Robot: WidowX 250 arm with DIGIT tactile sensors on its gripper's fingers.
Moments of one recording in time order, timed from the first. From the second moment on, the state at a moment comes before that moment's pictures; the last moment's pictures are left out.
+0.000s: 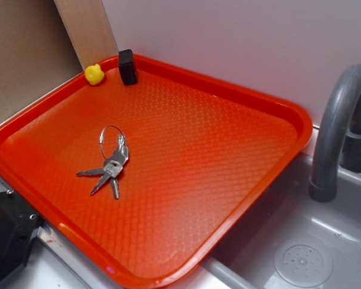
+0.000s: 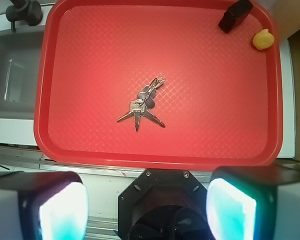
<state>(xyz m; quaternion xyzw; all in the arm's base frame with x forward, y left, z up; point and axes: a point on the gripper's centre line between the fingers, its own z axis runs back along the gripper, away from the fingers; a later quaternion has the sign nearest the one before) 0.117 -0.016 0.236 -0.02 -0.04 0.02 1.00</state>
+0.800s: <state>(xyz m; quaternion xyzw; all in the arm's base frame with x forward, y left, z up) 0.204 0.032 0.176 0.00 -0.06 0.22 0.97</state>
